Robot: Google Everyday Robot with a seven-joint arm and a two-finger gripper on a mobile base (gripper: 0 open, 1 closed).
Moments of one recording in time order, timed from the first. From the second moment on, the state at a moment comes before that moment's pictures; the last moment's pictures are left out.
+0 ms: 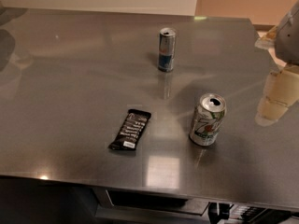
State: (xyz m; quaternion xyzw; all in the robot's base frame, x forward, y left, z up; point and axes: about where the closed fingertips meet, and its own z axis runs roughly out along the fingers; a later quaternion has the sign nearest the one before) arm 0.438 -0.217 0.977 -0.60 0.78 -0.03 0.16
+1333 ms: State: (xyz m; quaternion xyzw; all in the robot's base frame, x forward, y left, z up) arm 0.568 -0.170 0.968 -0.53 0.81 0.04 0.23
